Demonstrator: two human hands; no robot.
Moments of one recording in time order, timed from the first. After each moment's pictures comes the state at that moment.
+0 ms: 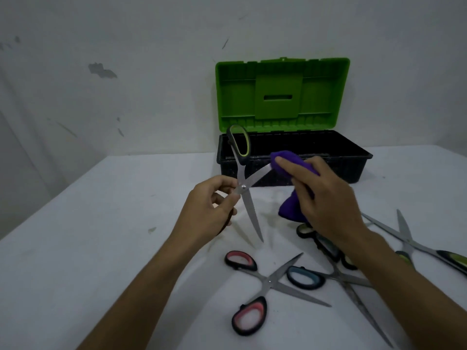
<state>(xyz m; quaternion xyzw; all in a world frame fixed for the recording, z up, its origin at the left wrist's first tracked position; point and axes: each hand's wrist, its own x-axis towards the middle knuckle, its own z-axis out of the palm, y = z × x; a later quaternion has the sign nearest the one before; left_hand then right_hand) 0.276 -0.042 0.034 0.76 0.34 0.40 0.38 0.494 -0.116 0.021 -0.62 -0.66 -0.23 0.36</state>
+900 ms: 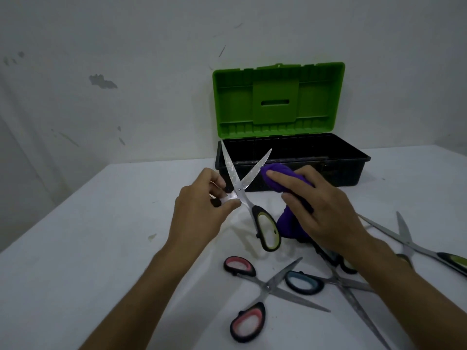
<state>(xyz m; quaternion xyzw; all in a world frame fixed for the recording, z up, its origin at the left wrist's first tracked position) 0.277 -0.044 0.046 0.78 0.41 0.41 0.22 0.494 -0.126 0.022 -0.56 -0.72 -0.19 0.37</state>
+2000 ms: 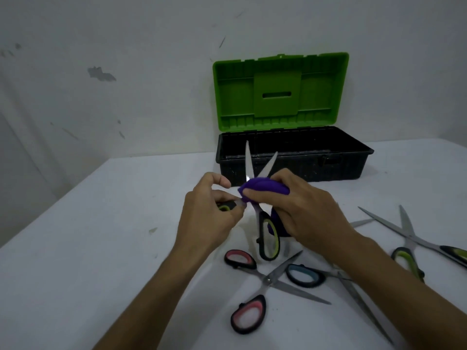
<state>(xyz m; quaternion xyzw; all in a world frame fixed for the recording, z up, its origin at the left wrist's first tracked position) 0.283 -0.063 0.037 0.75 0.40 0.41 0.32 0.467 -0.120 0.018 -0.57 -0.75 -0.25 0.25</state>
